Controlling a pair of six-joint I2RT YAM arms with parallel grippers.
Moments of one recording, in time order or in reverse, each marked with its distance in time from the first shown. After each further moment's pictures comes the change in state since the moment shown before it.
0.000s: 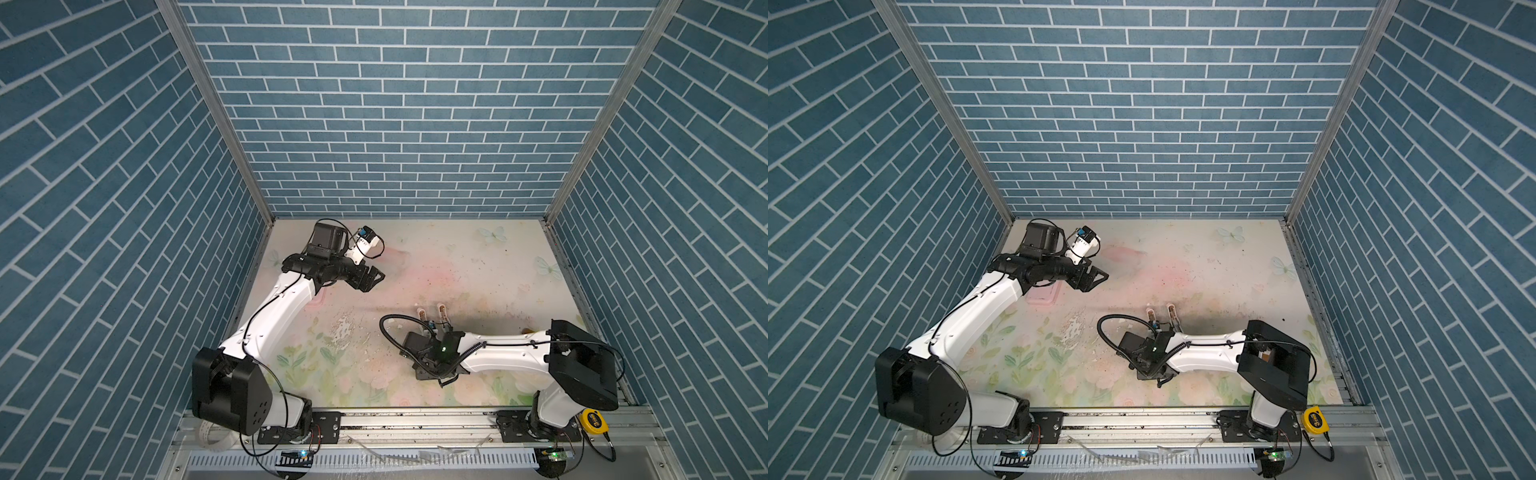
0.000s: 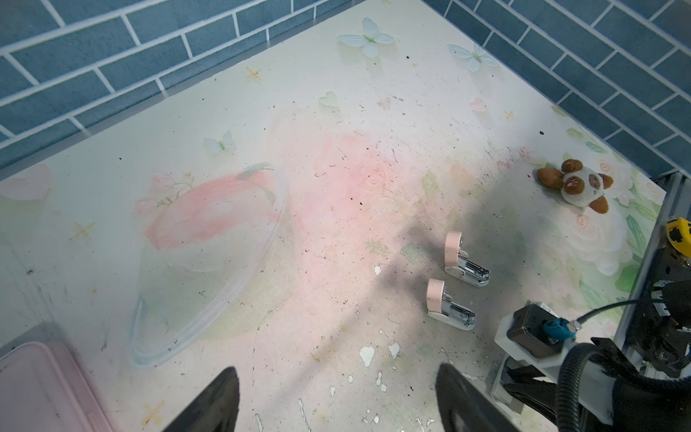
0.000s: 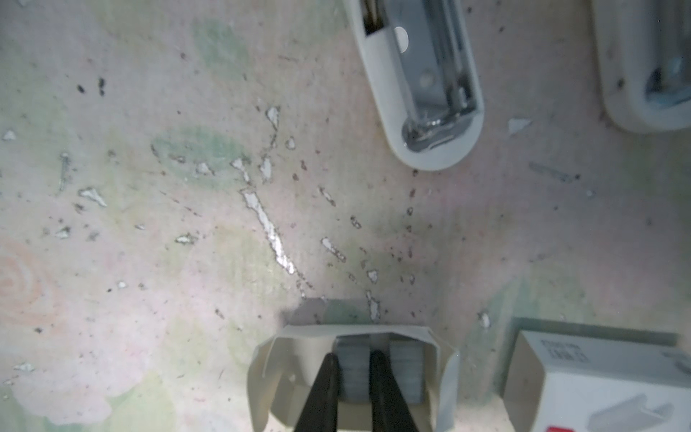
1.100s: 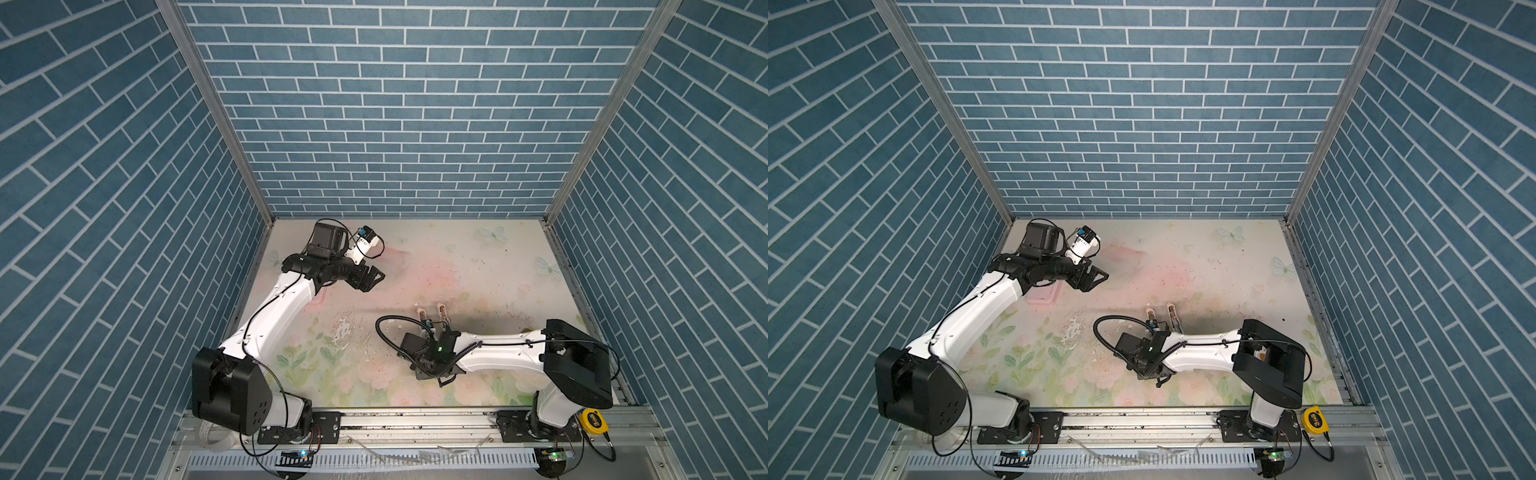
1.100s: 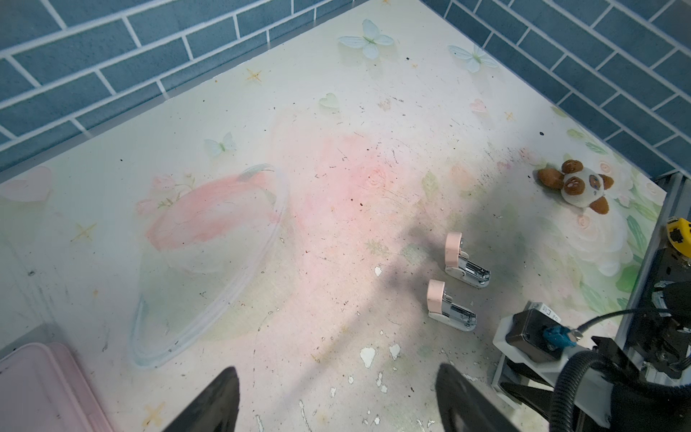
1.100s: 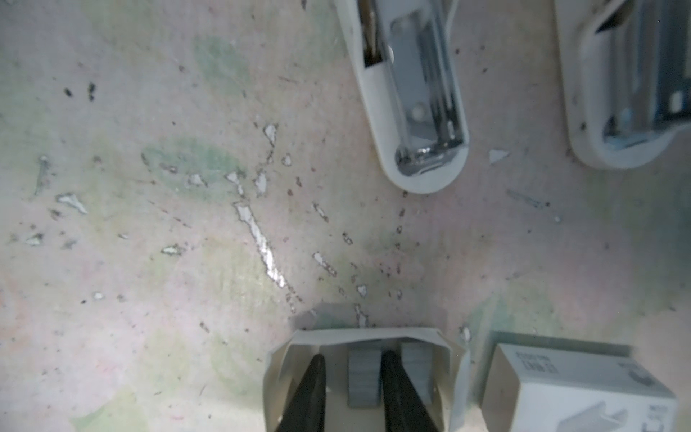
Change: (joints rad) left arm 0.000 0.000 0.000 0.001 0.000 0.000; right arm 0.012 0.024 0.031 -0.040 0.059 -0.040
